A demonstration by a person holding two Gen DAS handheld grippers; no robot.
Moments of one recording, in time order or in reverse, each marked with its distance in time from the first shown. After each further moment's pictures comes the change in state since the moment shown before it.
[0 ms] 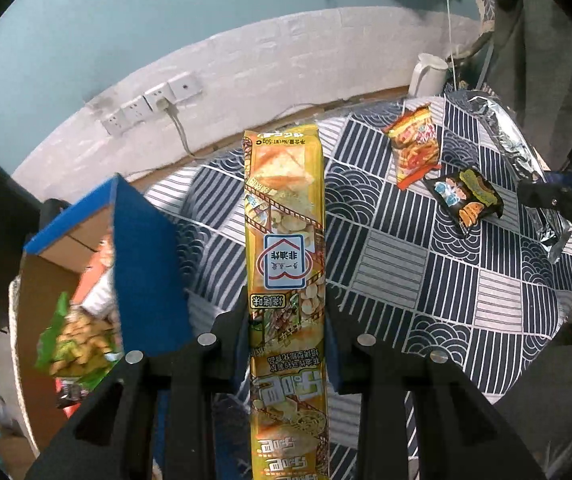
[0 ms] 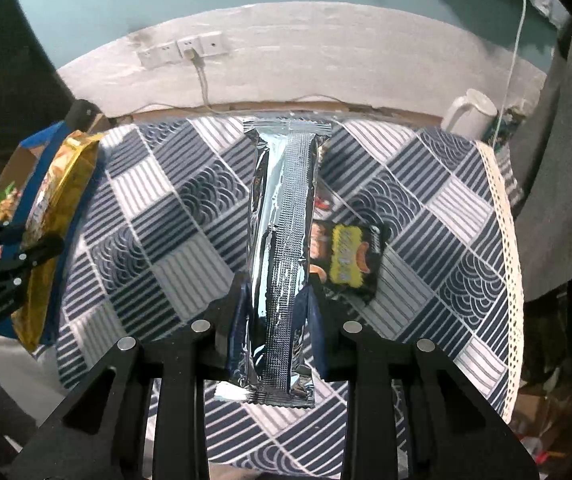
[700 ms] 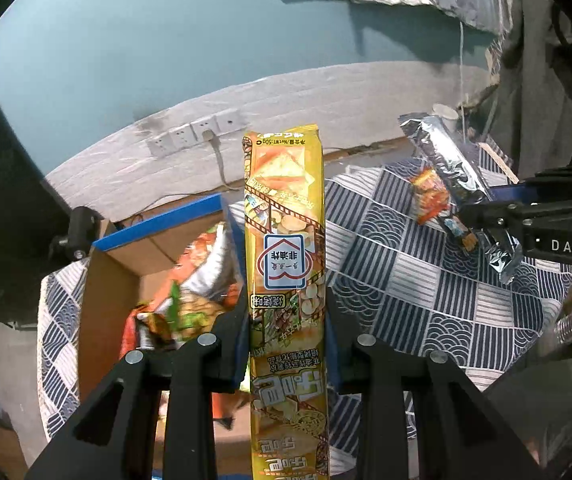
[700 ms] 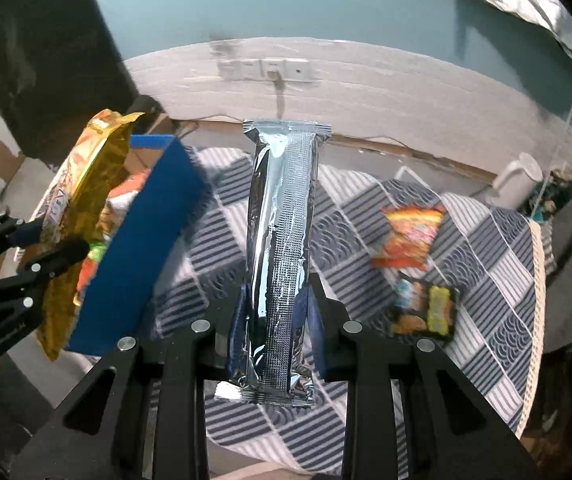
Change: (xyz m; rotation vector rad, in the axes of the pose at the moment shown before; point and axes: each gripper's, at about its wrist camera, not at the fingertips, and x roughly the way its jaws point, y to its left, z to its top) left arm -0.080 0.075 -0.029 -0.075 -0.148 0.026; right arm -0.035 0.119 0.036 -0.151 -0.057 0.114
